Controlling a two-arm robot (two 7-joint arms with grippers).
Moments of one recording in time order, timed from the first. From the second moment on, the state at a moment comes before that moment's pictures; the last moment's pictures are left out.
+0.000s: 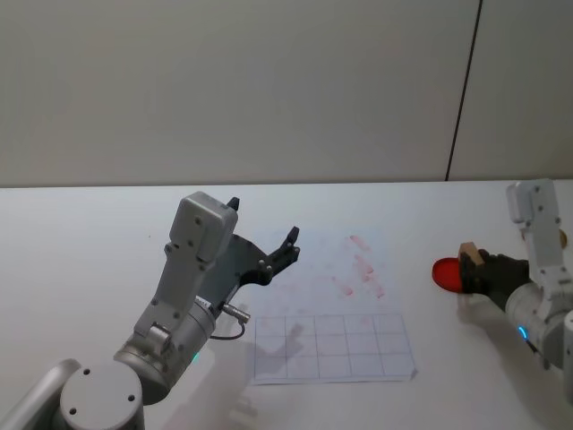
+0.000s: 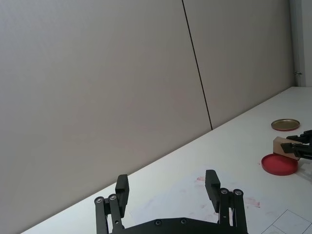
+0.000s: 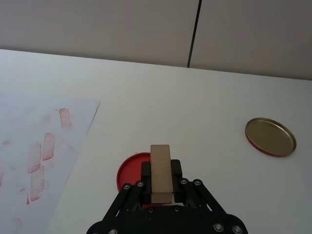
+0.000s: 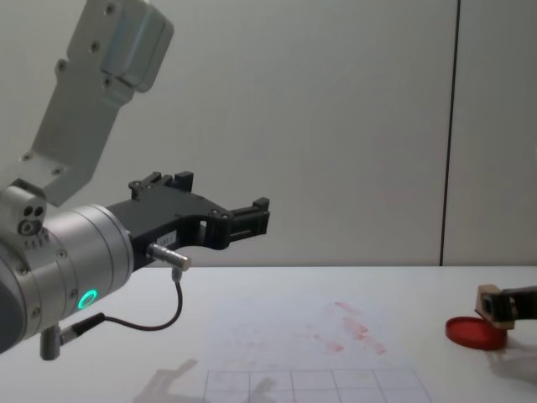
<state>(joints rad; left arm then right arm) -0.24 0.38 0.45 -1.63 -0.20 0.01 -0.01 0.33 0.16 -0.19 -1.33 0.13 0.41 0.02</state>
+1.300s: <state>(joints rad) -0.24 0.38 0.45 -1.63 -0.20 0.01 -0.01 0.39 0.13 -0.19 -1.20 0.15 0.45 0.05</state>
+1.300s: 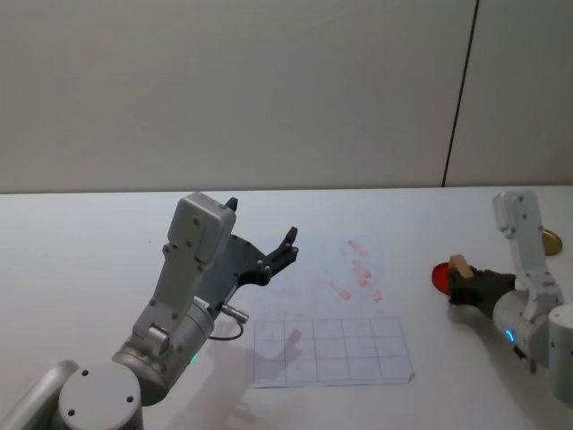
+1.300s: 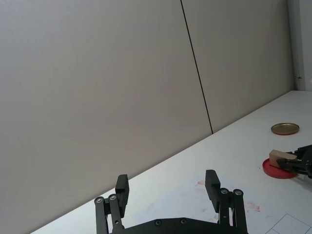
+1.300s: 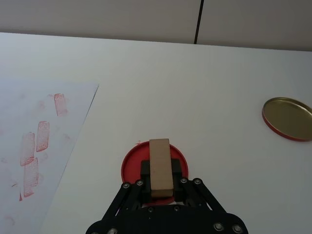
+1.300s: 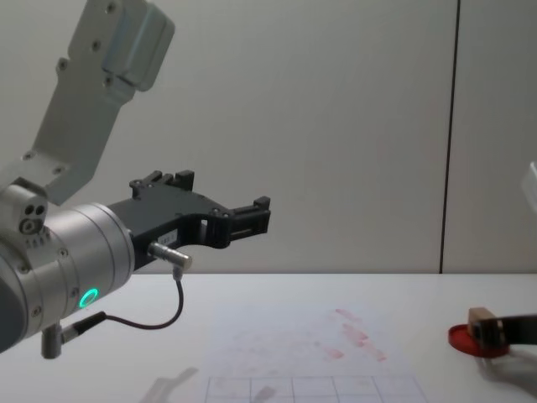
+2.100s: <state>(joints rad) -0.24 0.38 0.45 -1.63 -0.20 0.01 -0.01 0.37 0.13 -0.18 -1.27 0.16 0.42 0.06</state>
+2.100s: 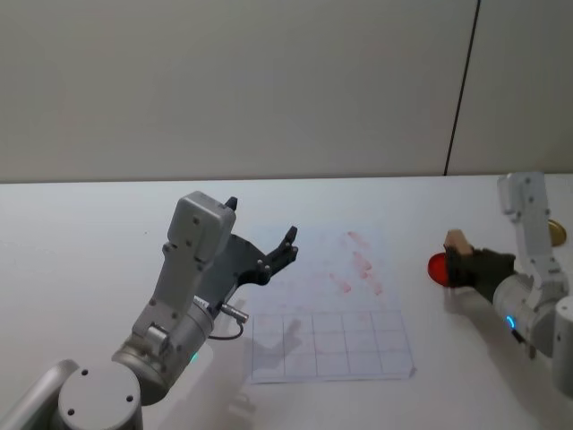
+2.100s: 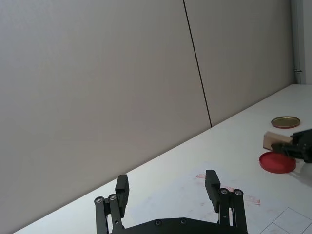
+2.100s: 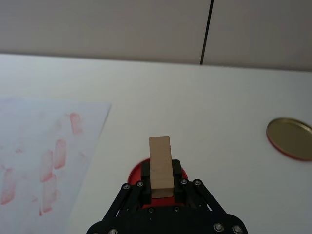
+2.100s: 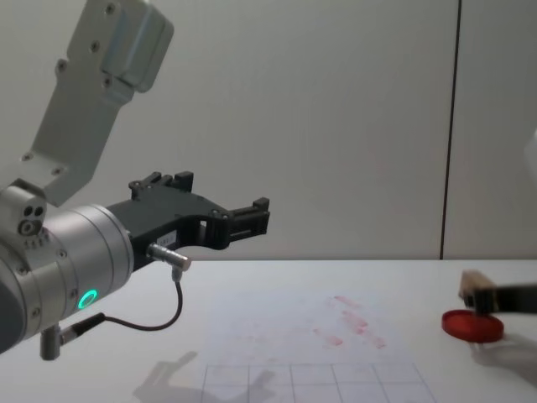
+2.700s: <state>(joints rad) -0.24 0.38 0.45 -1.63 -0.20 0.01 -0.01 0.36 0.10 -0.22 -1.50 0.16 0.46 0.07</state>
